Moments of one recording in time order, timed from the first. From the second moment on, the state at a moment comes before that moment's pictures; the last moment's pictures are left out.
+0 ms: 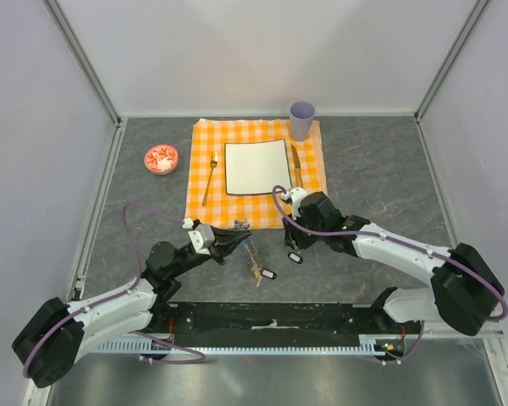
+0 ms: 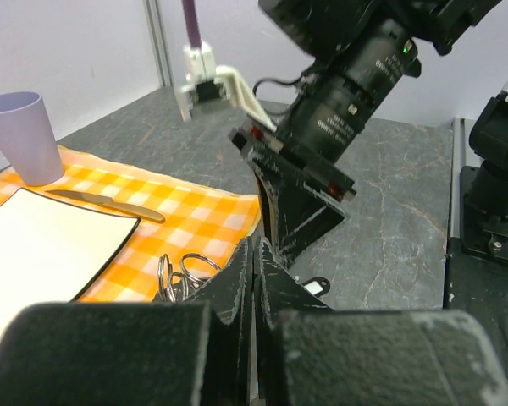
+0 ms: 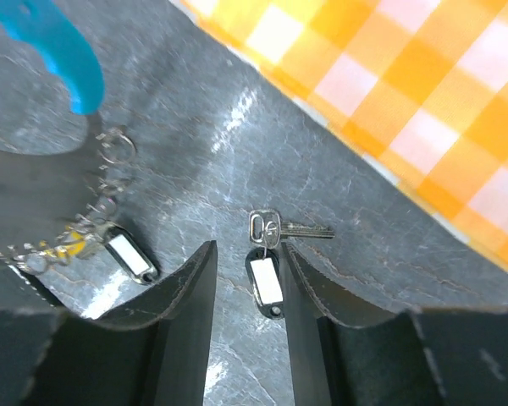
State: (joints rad) left arm -0.74 0.83 0.09 0.99 0.38 -0.04; right arm 0.75 1.34 0.71 -0.20 -0.14 0.21
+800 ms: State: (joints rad) left arm -0.74 0.87 0.09 1.09 0.47 -0.05; right arm 0.75 1.14 0.64 0.26 -0.65 -0.06
